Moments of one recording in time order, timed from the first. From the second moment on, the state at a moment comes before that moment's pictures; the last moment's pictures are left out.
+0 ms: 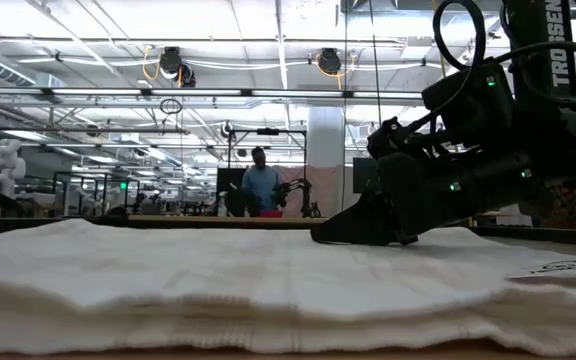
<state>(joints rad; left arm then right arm) -0.99 1.95 1.05 -0.02 -0.67 -0.57 0.21 2.15 0.53 1.27 0.34 0.29</state>
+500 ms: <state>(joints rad) -1.08 1.68 1.05 -0.10 -0.78 -0.51 0.21 2.15 0.53 1.27 0.34 0.29</state>
